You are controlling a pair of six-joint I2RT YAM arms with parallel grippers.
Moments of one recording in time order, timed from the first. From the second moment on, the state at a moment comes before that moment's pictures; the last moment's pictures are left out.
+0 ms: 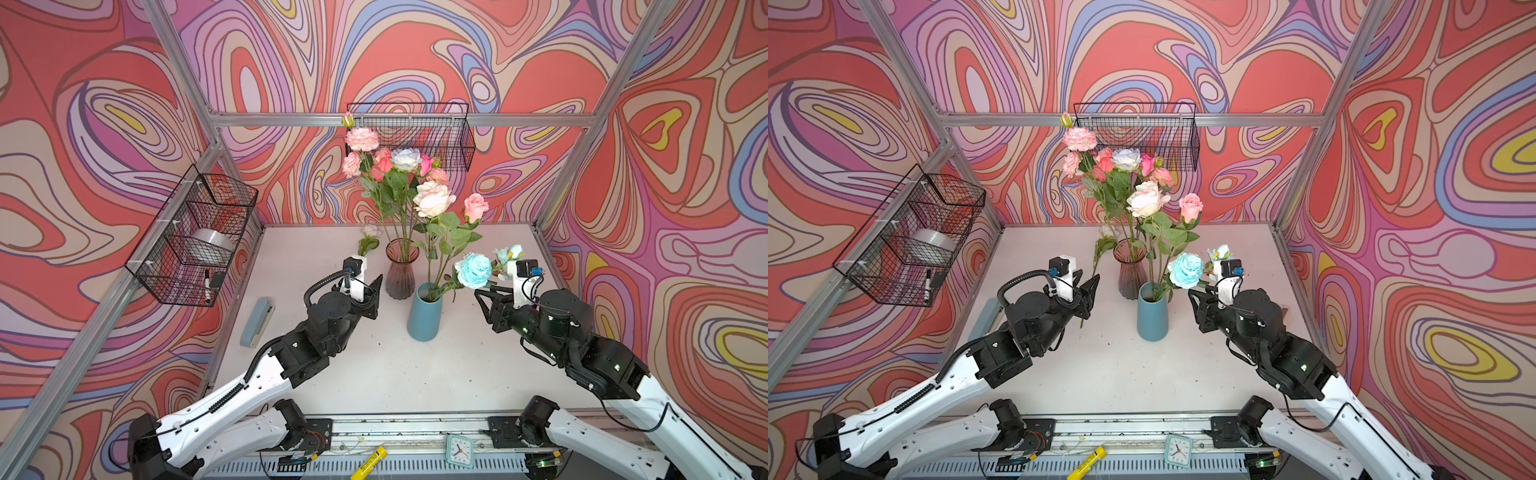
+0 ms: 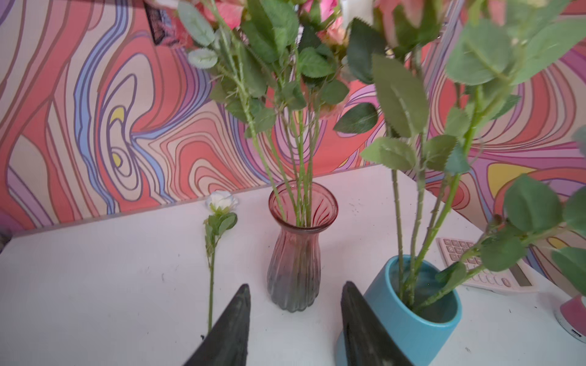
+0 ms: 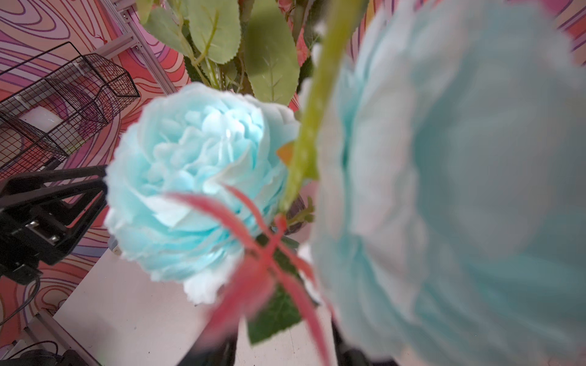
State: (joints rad) left arm -0.79 0.92 0.81 -0.09 -0.45 -0.22; right arm 0.71 0.71 1.02 -0.67 0.22 0.36
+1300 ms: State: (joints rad) left arm -0.30 2.33 1.93 -0.82 -0.14 -0.29; right arm 0.71 0.66 0.78 -0.69 0.47 0.59
